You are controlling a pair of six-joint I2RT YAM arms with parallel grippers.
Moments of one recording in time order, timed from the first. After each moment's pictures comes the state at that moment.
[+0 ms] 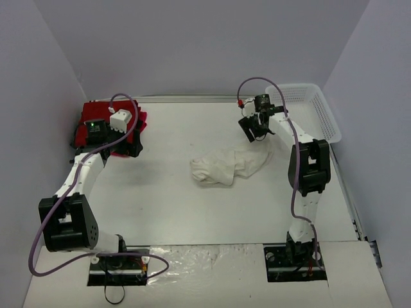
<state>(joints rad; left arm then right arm) 0.11 1.41 1.02 -0.28 0.44 0.24 0.21 2.05 1.65 -0.62 -0.01 -0.37</state>
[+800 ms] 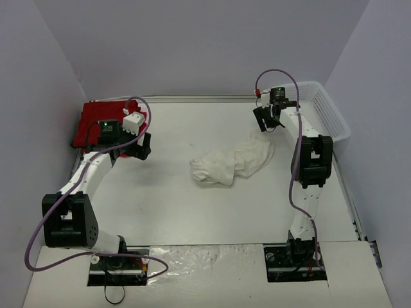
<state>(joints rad) 0.02 1.43 1.02 -0.29 0.39 0.26 0.07 2.18 1.82 -0.58 0.04 -0.34</state>
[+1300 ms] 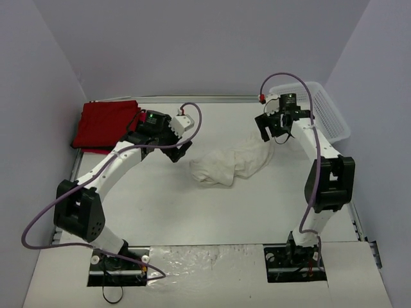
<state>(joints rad) -0.39 1.52 1.24 -0.44 0.29 0.43 0.07 1.86 1.52 -0.58 -0.10 -0.36</state>
